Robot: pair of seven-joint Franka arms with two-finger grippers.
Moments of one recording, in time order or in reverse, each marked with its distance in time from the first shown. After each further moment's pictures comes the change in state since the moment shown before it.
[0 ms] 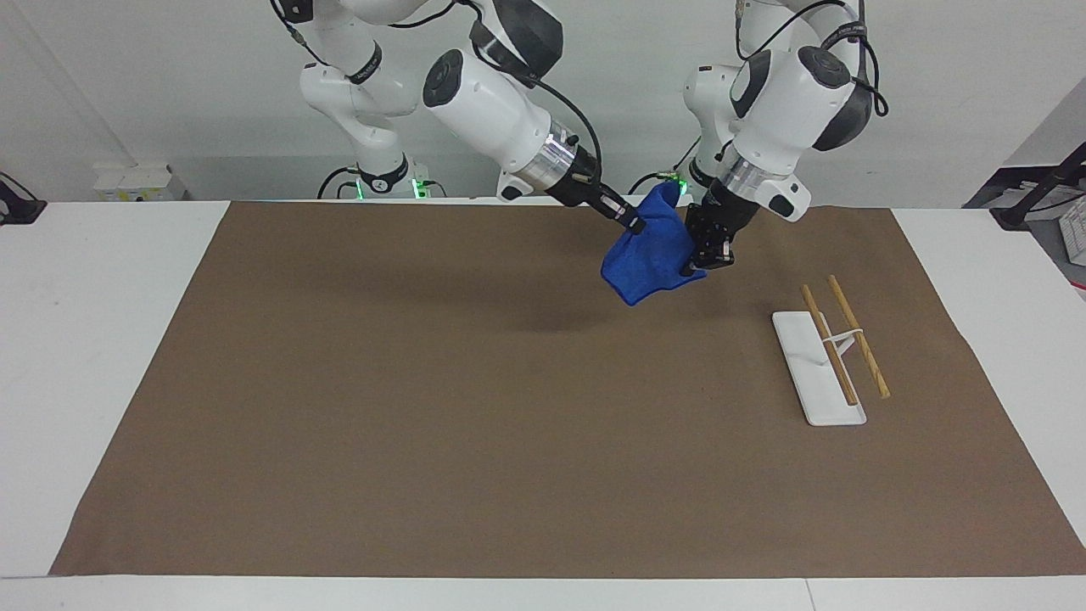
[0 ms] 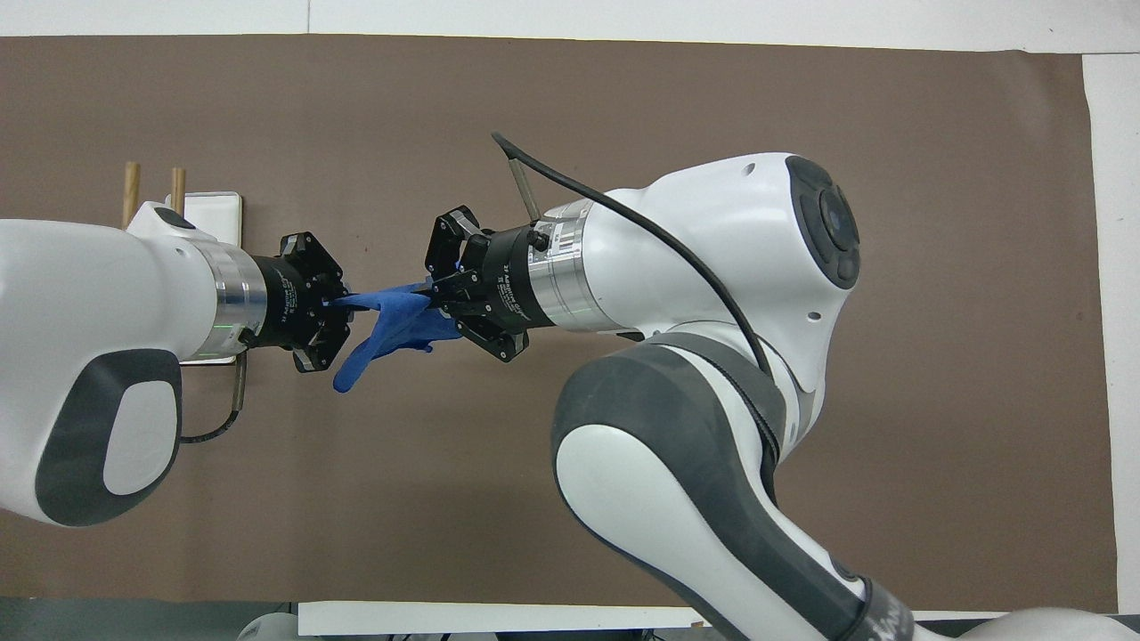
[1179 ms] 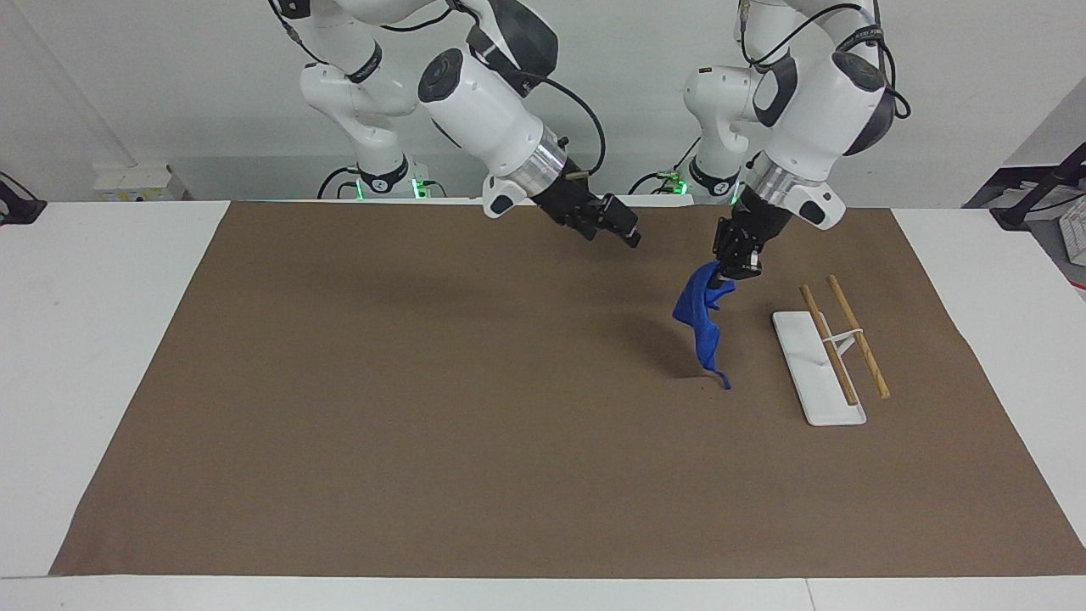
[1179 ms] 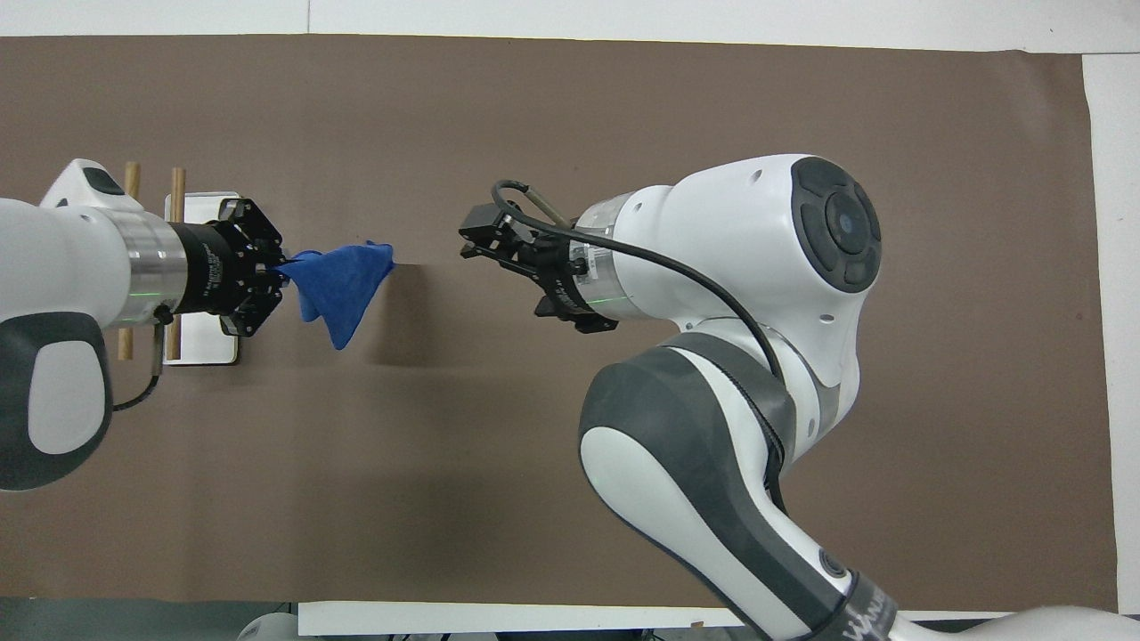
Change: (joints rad) left arm 0.136 0.014 0.011 -0.001 0.000 0.057 0.358; right arm -0.022 -0.041 -0.067 -0.074 -0.272 -0.029 -0.418
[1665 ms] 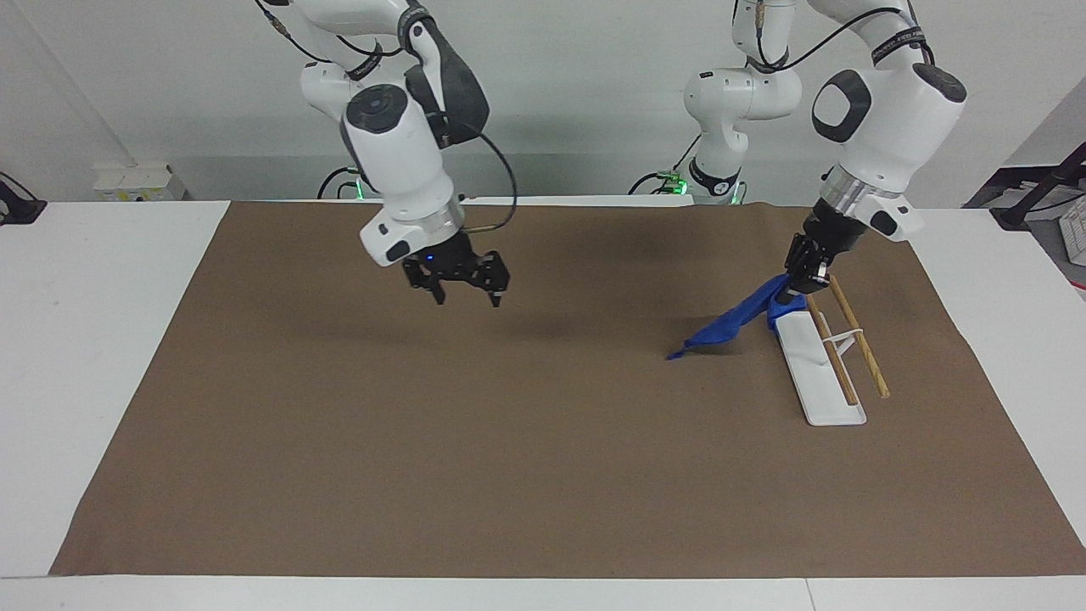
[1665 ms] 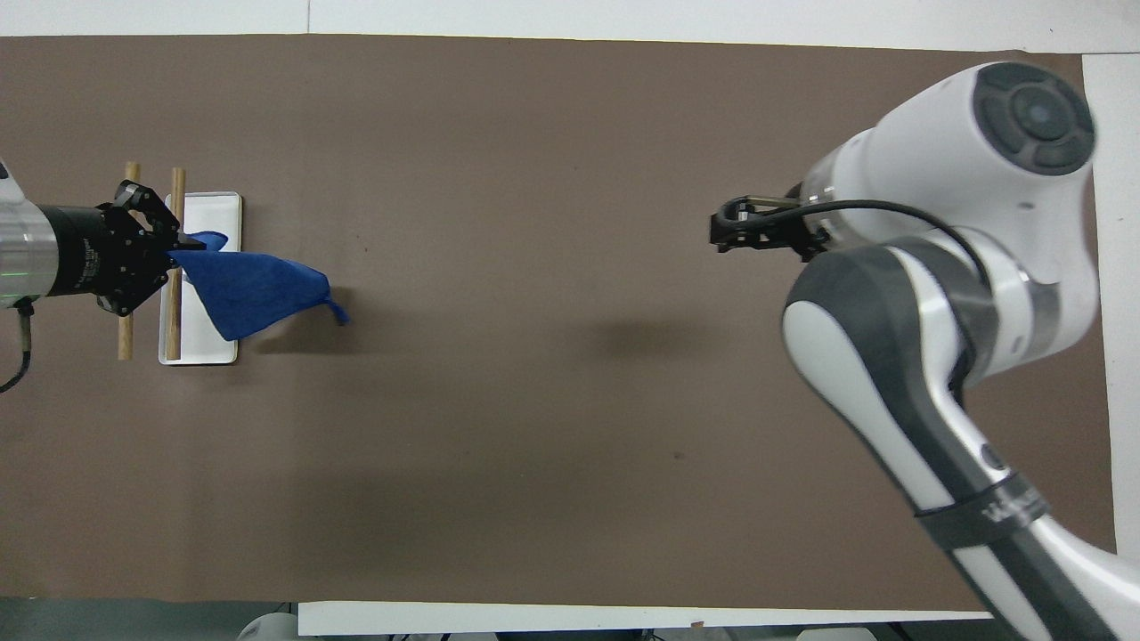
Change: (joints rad) left arm 0.203 0.012 0.007 0.000 -0.001 0.007 0.529; right arm -0.018 -0.076 -0.386 -0.034 -0.306 -0.342 -0.694
